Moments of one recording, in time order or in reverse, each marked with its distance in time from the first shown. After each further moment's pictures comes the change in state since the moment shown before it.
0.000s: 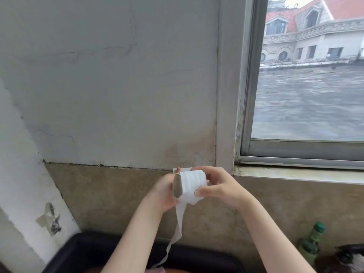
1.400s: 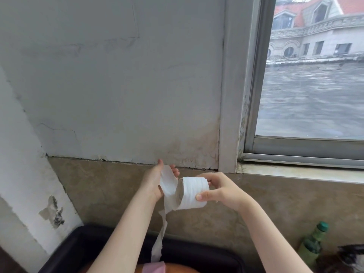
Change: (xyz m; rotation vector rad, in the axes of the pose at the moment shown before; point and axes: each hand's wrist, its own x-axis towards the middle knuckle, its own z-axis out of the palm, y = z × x) left_hand 0.020 0.012 -0.029 -0.014 0.424 0.199; right_hand -0.004 0.012 0.001 -0.172 -0.039 0.103
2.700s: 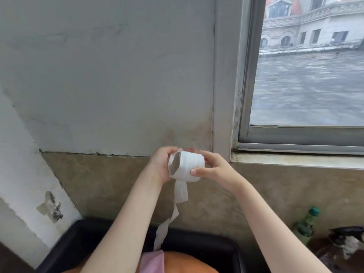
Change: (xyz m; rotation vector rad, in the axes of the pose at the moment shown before) left_hand -0.032 0.013 0.039 0.062 -0.251 -0.146; right_hand 0.010 -0.001 -0.007 0.101 0.114 -0.094
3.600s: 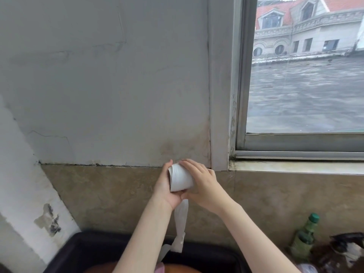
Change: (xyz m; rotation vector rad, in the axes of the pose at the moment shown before) left_hand 0.005 -0.039 -0.009 -0.276 0.062 -0.016; right_hand 0.000 0.020 0.027 -0.811 0.166 -0.164
